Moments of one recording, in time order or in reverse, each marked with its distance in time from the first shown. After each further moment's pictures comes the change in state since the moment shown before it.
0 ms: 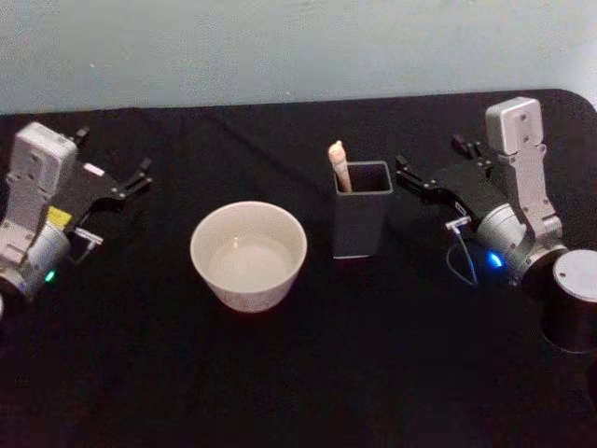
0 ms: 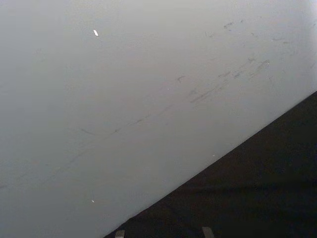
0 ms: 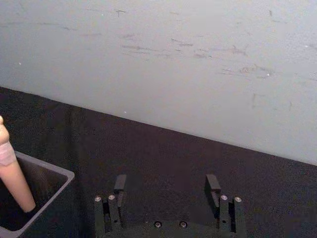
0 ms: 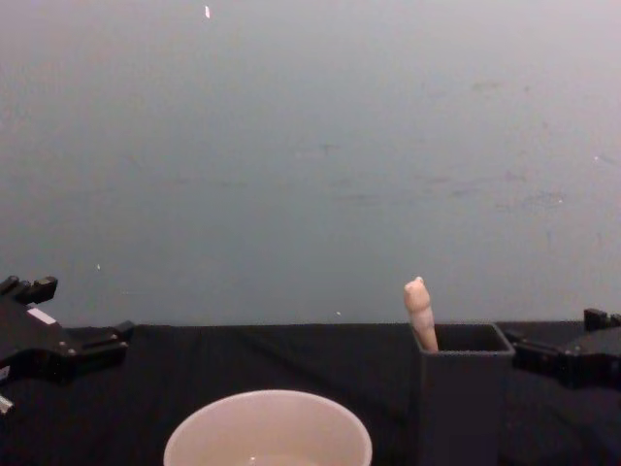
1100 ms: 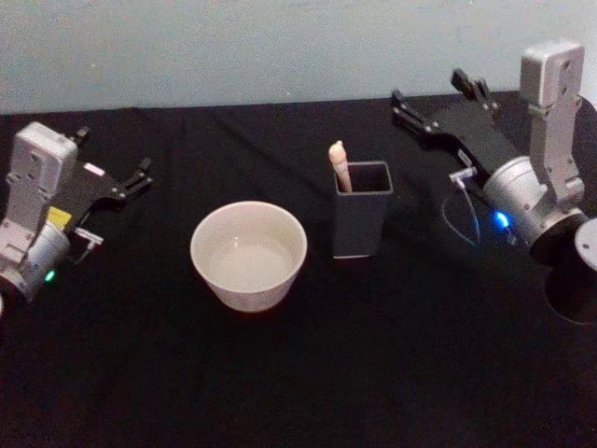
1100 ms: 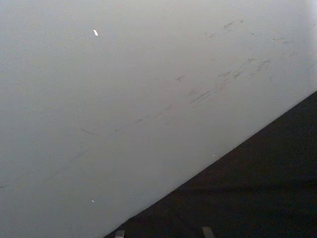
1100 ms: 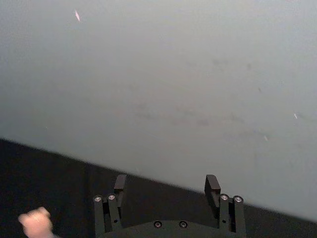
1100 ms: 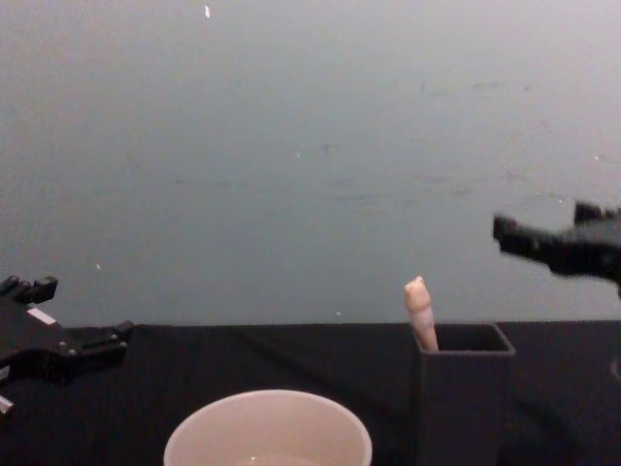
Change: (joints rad) left arm 0.000 0.000 0.000 0.000 0.000 0.000 0.000; right arm 0.013 0.013 0.003 -0.118 0.094 -0.053 0.019
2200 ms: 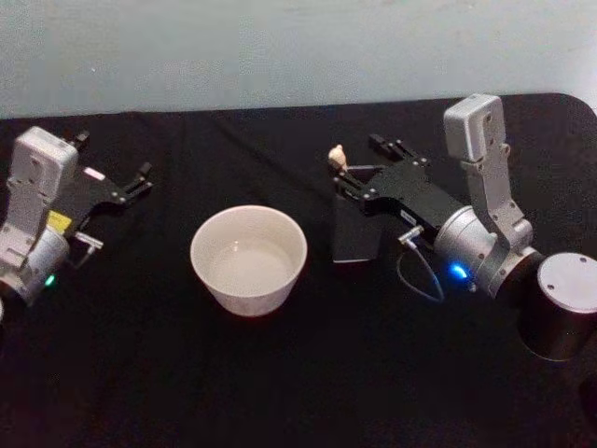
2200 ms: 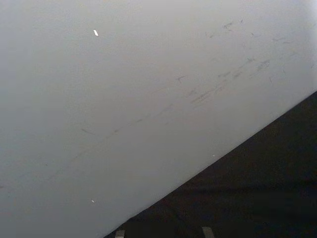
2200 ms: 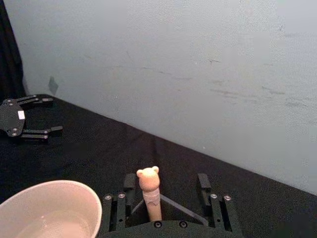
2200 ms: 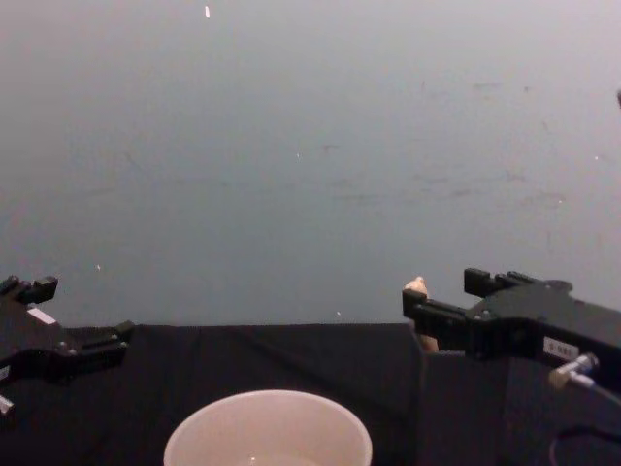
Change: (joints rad) left arm 0.000 0.000 0.000 0.000 0.000 0.000 0.000; right arm -0.041 0.038 -0.124 -0.047 0.010 0.052 0.108
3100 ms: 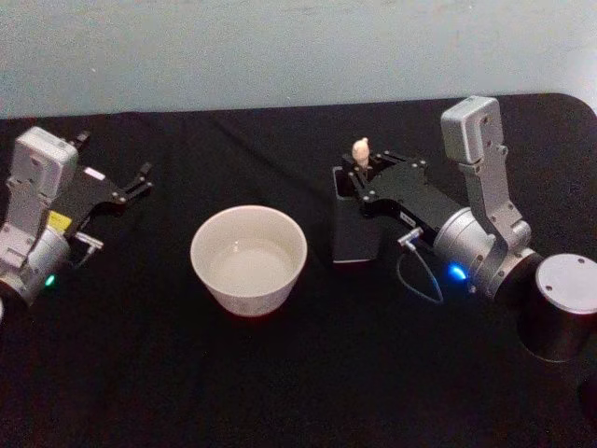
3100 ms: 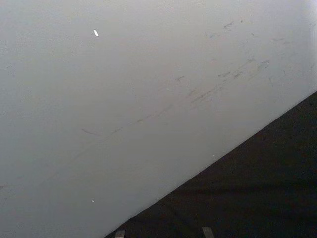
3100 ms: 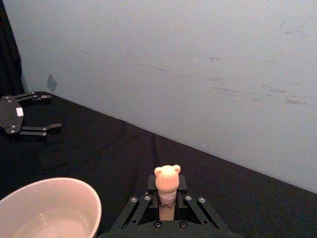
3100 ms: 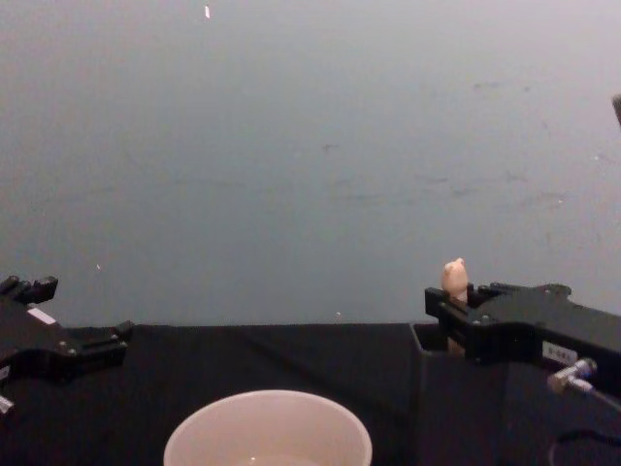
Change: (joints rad) left arm 0.000 0.000 0.000 0.000 0.000 0.000 0.000; right arm 0.000 -0.002 -0.002 0.004 -0.007 0.003 -0.003
